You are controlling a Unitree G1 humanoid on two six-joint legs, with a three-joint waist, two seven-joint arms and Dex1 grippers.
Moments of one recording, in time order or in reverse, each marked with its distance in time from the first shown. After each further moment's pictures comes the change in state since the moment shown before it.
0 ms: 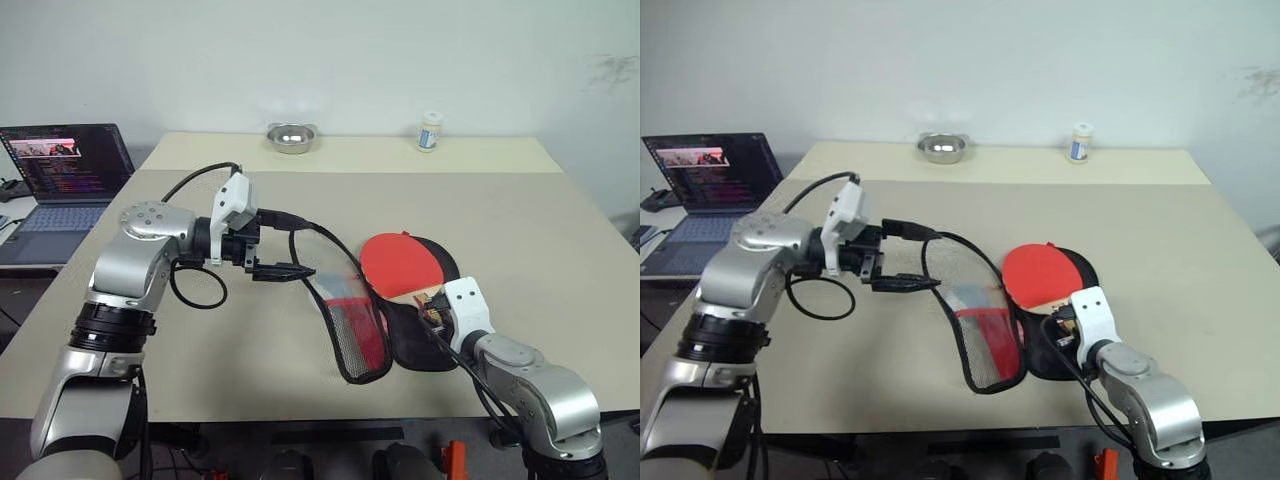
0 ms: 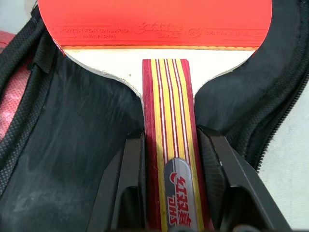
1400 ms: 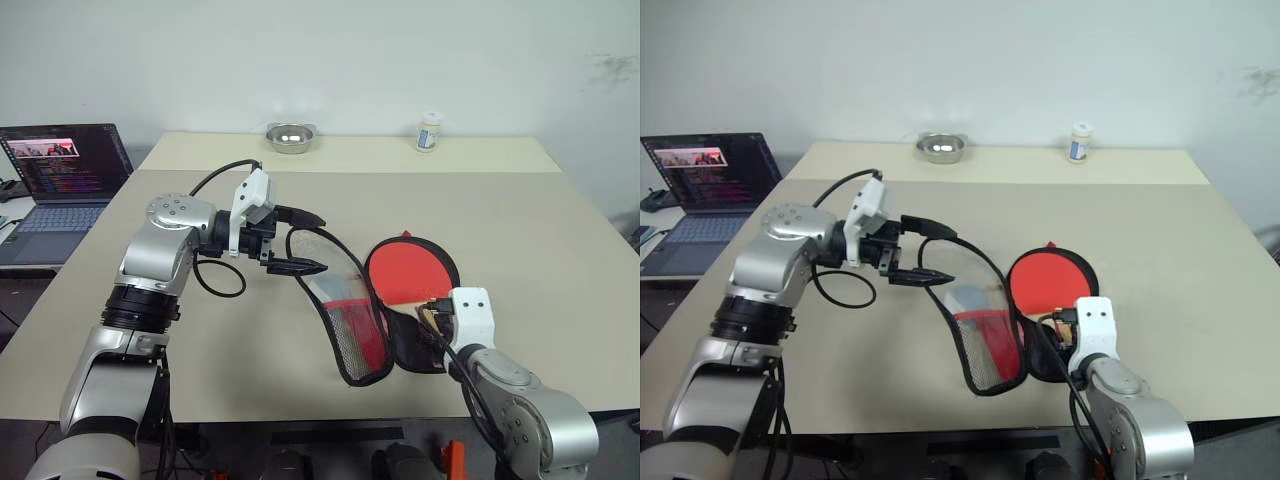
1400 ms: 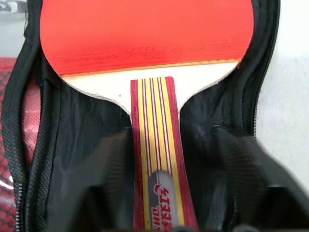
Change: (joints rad) left arm -0.102 -0.073 -0.042 0.132 0.061 -0.060 -0.059; right arm 0.047 0.241 -0.043 -0.189 -0.089 0.189 -0.121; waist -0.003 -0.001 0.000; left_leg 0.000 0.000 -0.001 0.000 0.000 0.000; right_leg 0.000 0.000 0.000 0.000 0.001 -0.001
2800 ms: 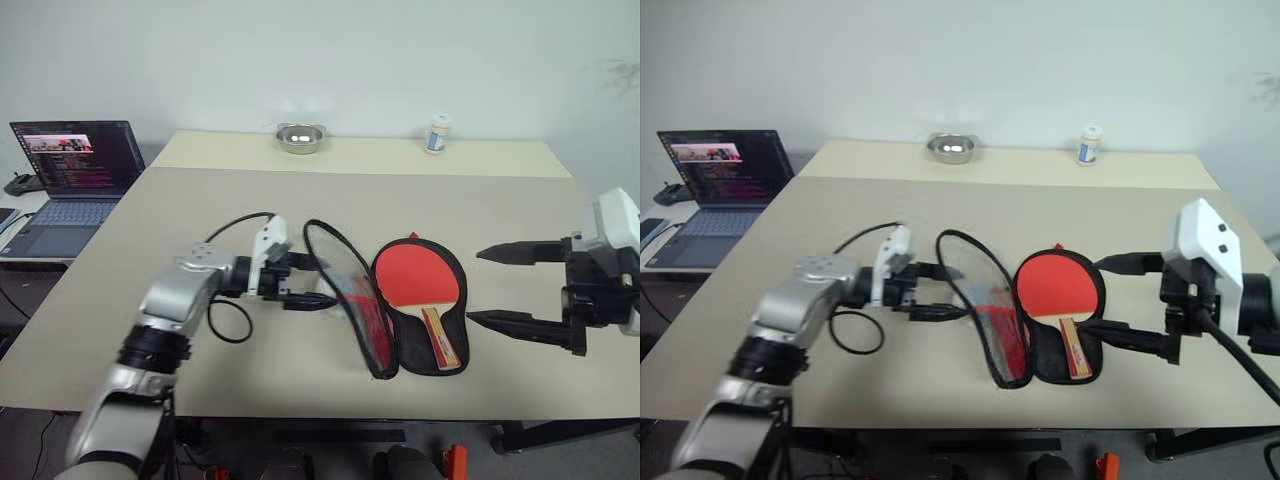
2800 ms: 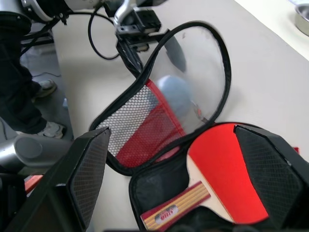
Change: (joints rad) left arm 0.138 -0.148 -0.051 -0.077 0.000 0.215 0.170; right arm -0.193 -1.059 -0.576 0.081 0.881 -0.292 0.957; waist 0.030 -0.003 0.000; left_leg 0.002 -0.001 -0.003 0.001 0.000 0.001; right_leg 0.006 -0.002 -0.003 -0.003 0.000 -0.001
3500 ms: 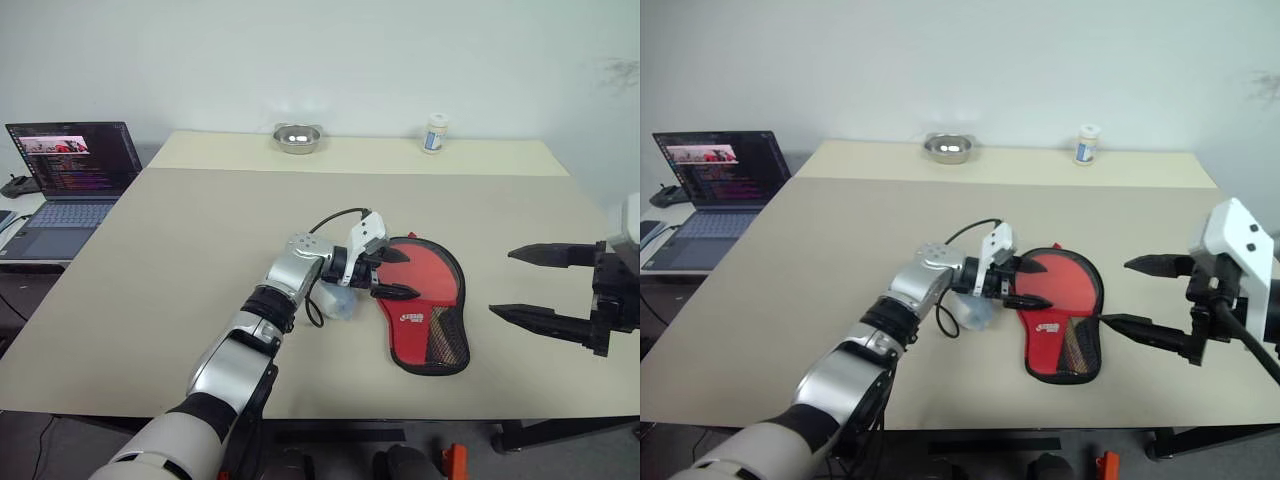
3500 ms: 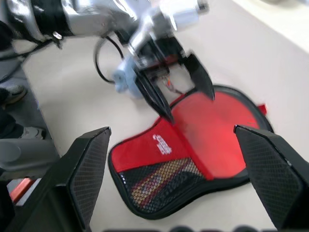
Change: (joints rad) left arm -0.263 -0.312 -0.091 0.472 0.184 -0.355 0.011; right arm 0.178 -0.024 -0.011 0.036 0.024 -0.031 -0.183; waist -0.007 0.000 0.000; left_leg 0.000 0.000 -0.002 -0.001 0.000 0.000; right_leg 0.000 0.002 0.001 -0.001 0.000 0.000
